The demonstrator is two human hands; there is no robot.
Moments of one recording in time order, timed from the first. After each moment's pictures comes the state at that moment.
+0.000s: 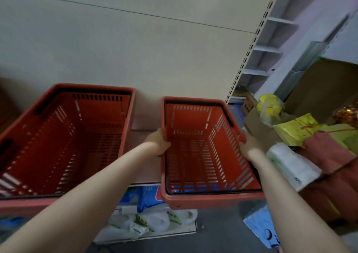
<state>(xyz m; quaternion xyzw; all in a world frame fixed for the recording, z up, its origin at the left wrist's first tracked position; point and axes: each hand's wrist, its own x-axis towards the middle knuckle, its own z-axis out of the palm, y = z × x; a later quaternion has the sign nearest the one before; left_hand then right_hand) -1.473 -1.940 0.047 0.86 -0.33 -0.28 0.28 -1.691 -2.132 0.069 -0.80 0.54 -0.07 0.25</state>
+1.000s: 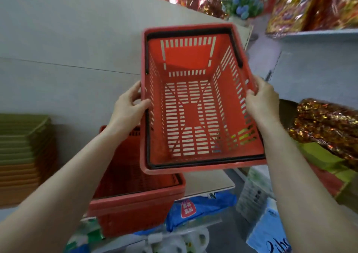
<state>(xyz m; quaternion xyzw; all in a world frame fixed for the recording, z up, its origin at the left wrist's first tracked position) -1.385 -1.658 0.247 0.56 -0.47 -0.11 0.68 -1.636 -1.810 0.318 -0.74 0.45 -0.49 0.08</state>
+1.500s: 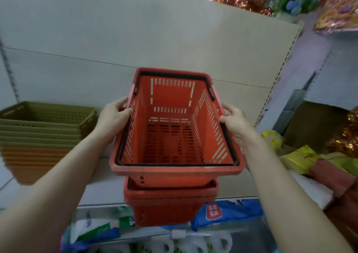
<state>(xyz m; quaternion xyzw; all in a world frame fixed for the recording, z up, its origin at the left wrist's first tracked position) -1.277 -1.581 0.206 0.72 -0.32 -0.08 0.61 -1.510 -1.799 0.242 -0.71 0.35 -0.36 0.50</state>
